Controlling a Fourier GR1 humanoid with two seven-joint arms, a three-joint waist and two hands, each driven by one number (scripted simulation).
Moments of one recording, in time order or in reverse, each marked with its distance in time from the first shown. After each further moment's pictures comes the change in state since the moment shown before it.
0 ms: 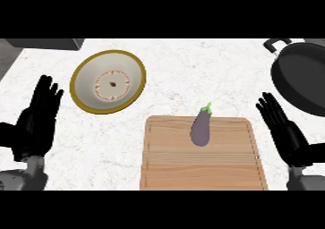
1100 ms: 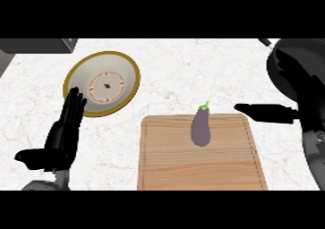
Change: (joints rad) left arm 0.066 -0.096 -0.112 0.057 -0.130 -0.075 -0.241; right arm -0.280 -0.170 0.137 -0.405 0.506 -0.421 0.964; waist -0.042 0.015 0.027
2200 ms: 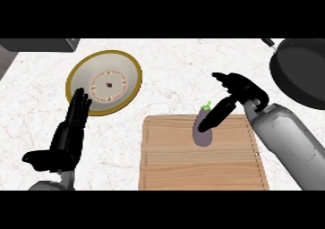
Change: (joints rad) left arm 0.003 -0.037 -0.008 -0.005 -0.037 -0.006 0.007; right arm -0.327 0.110 0.217 0.367 -0.270 0.430 0.387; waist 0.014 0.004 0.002
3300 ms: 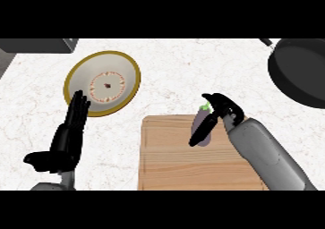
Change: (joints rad) left arm 0.016 -0.044 0.054 0.033 -0.037 -0.051 -0.029; right arm 0.075 0.138 0.028 0.165 0.110 0.040 -0.043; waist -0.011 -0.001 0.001
